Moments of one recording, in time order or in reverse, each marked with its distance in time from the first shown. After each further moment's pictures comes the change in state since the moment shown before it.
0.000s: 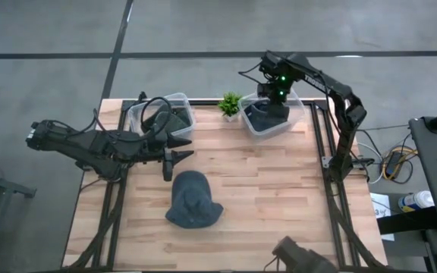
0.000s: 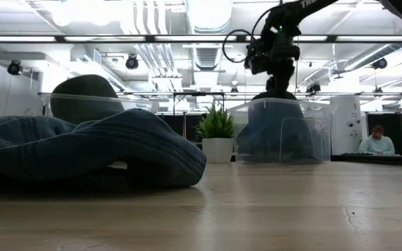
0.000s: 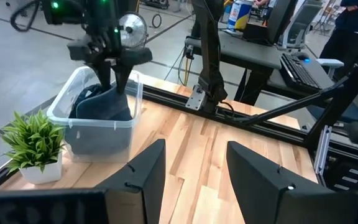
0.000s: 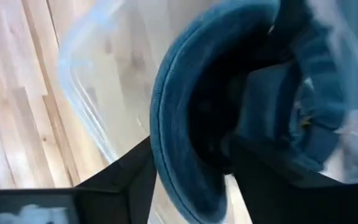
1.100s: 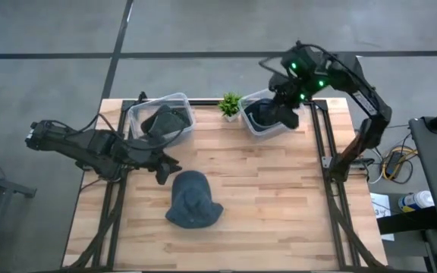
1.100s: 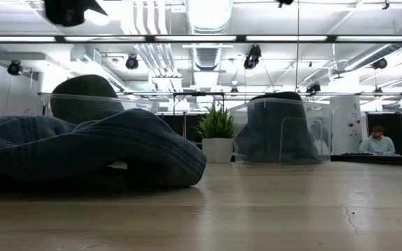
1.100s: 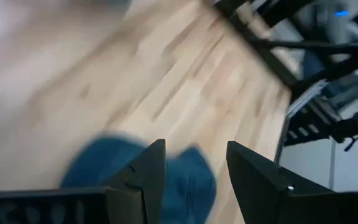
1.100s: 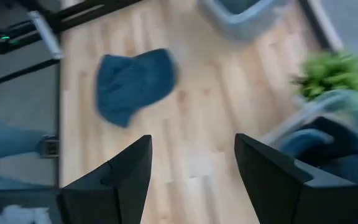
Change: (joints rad) left arm 0.000 -0.017 0.000 -0.420 0.234 -0.592; right arm 0.370 -0.247 0.452 -0.080 -0.101 0.555
